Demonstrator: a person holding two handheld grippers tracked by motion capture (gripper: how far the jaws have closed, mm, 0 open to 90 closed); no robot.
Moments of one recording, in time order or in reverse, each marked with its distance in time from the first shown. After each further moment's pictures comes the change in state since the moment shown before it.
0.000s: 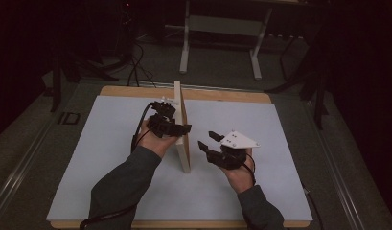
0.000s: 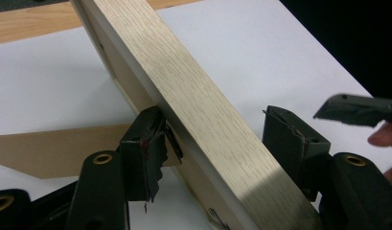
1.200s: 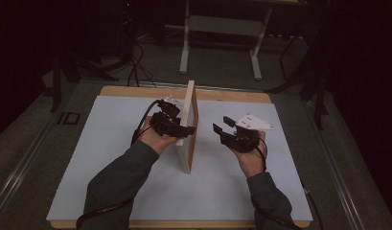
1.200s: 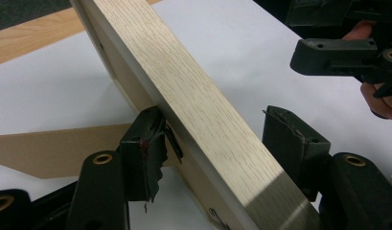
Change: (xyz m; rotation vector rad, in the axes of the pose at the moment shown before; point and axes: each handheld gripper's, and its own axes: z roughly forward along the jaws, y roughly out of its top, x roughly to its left) left arm 0.003 0.006 0.005 0.018 -0.122 0.155; right arm -0.049 0.019 -0.005 0.007 -0.100 0.049
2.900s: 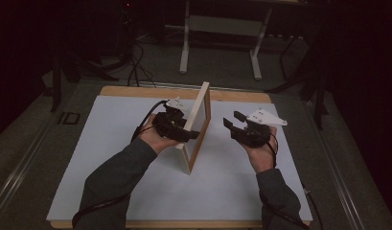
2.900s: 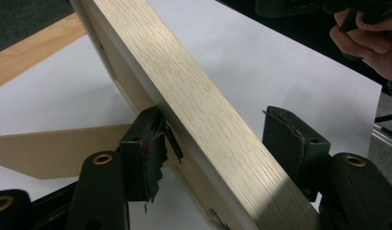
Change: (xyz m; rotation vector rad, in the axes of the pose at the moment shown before) left arm -0.005 0.001 0.001 -0.015 -0.113 0.180; right arm -0.022 0.011 -0.016 -0.006 -0.043 -0.006
